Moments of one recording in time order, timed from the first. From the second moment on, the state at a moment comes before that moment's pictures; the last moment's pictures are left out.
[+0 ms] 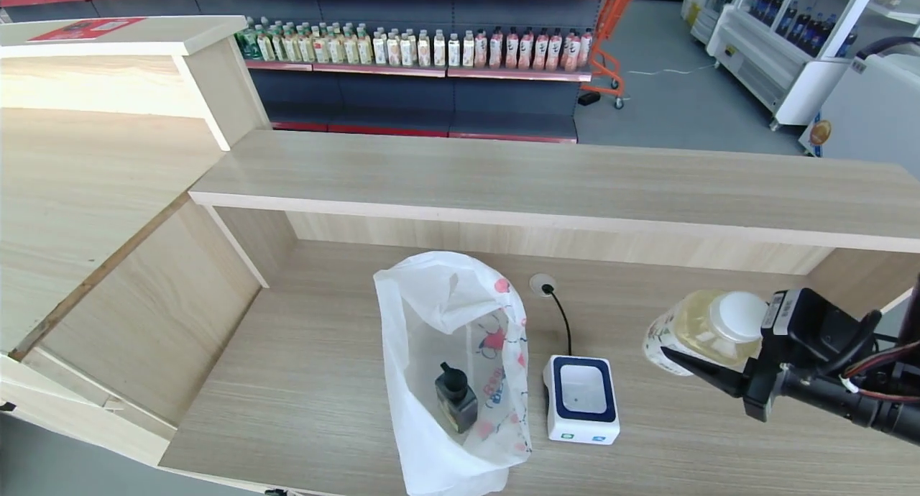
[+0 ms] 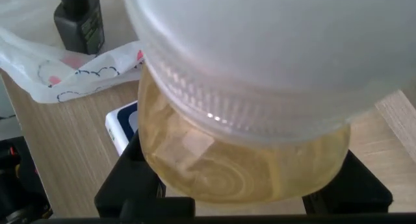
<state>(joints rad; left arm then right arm) 0.00 0.00 0.00 0.00 0.01 0.00 0.15 1.47 -0.30 -0.97 0.53 -0.78</state>
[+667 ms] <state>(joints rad) 0.00 0.00 0.00 0.00 0.01 0.00 0.14 1.70 -0.24 -1.01 0.73 -1.10</state>
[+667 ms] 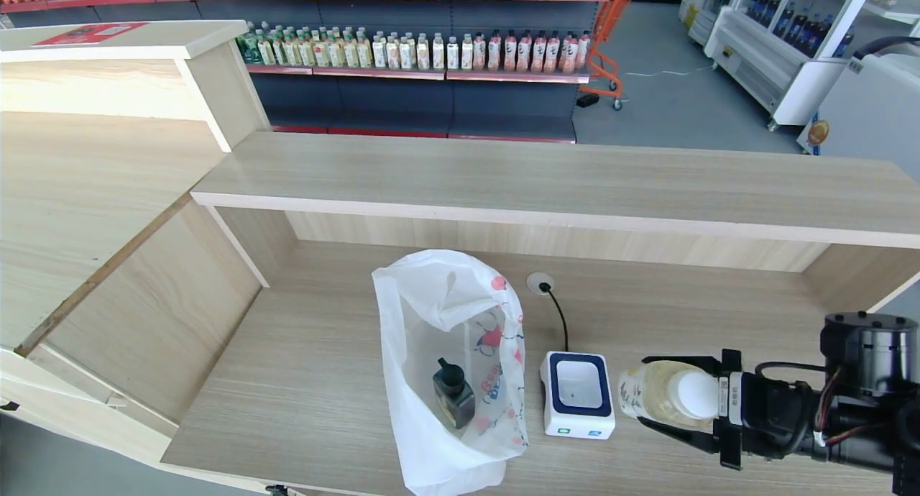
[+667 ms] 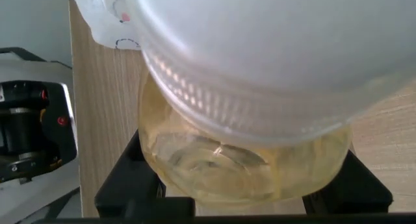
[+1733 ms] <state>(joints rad) 0.00 0.00 0.00 0.00 0.01 0.00 0.16 2.08 -0.55 -1.06 0.89 -1.18</state>
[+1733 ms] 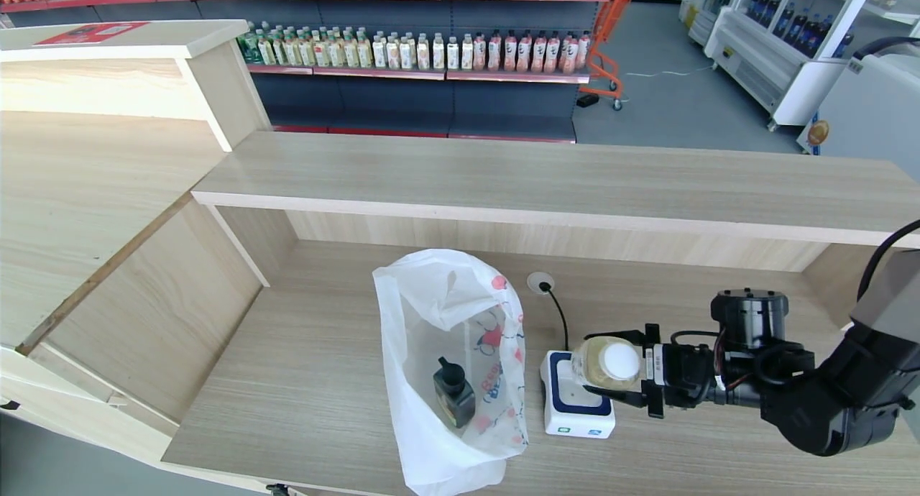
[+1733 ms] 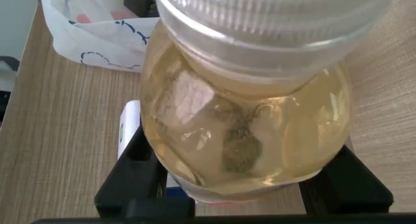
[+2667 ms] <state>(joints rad) 0.00 0.00 0.00 0.00 0.01 0.00 0.18 2.12 -0.65 -1.06 0.89 -1.16</state>
